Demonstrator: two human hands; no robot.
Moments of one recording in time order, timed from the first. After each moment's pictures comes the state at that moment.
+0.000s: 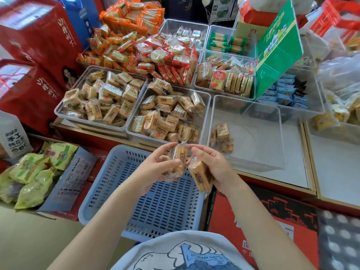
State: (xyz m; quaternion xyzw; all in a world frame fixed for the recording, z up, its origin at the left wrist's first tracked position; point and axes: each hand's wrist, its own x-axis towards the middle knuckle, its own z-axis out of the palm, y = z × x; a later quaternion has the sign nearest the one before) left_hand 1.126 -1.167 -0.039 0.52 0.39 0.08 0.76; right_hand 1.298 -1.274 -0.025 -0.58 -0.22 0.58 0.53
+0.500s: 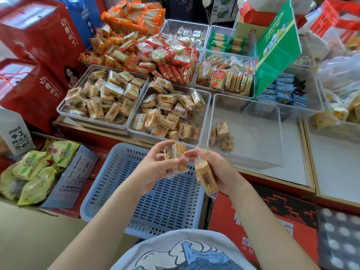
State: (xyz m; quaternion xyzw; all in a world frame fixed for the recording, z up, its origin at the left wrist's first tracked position) left_hand 1.119 -1.174 -0.044 0.45 0.38 0.13 0.80; right_hand 1.299 -1.288 -0.026 -0.54 -0.23 0.64 0.50
